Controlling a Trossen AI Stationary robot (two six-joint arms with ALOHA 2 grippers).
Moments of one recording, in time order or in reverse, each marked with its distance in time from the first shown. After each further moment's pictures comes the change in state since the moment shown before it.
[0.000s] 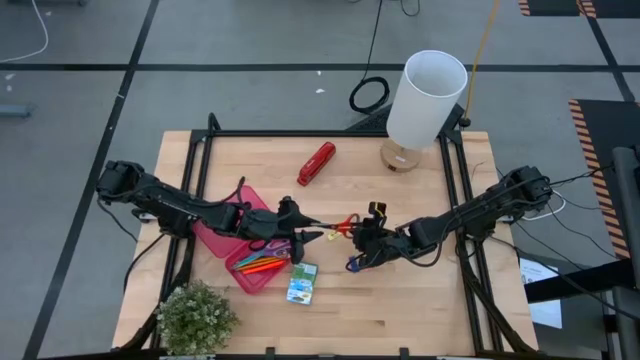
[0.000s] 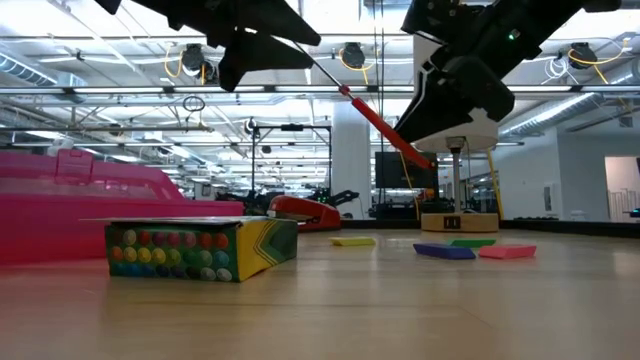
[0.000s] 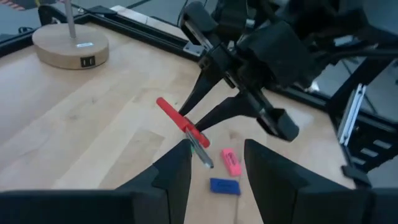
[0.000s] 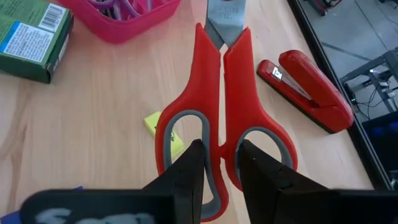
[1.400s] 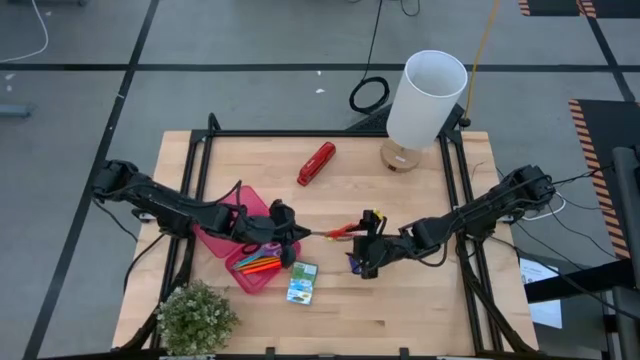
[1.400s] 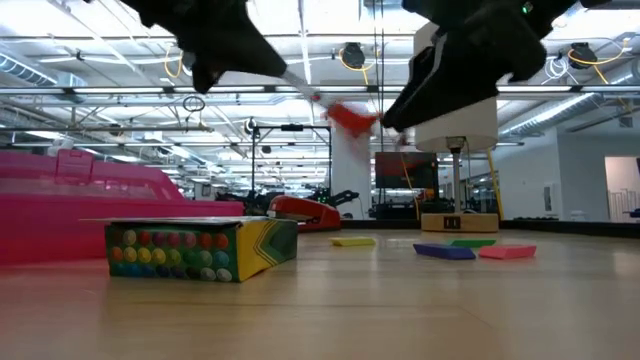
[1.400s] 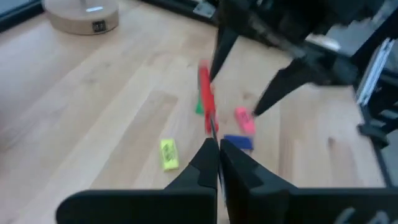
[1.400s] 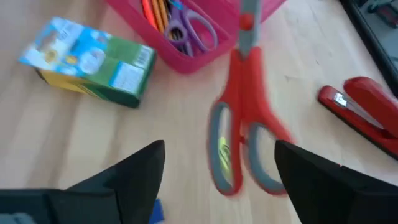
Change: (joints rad) left arm -0.048 -0.064 0.000 -0.240 -0.031 -0.026; right arm 0.023 -0.027 -0.001 0.093 -0.205 -0.020
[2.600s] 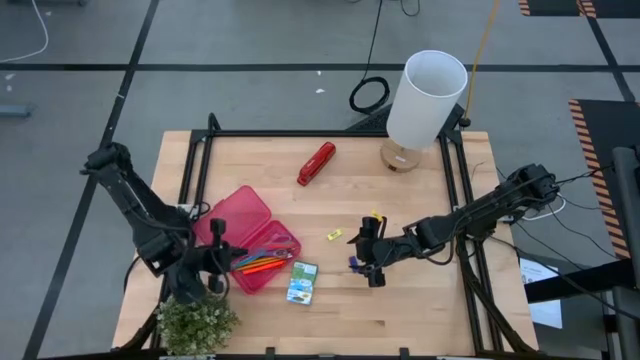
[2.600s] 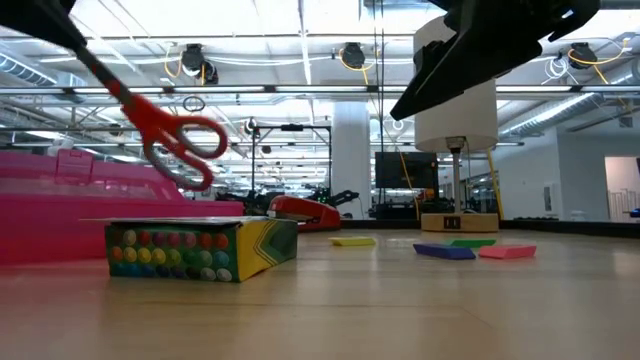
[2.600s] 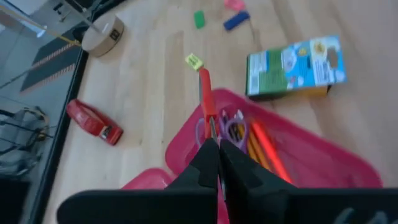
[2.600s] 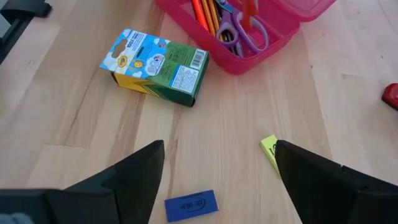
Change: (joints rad) left arm -0.628 -0.245 0.000 -0.861 -0.464 0.009; right arm 0.009 -0.040 0.000 -0.018 -0.188 0.058
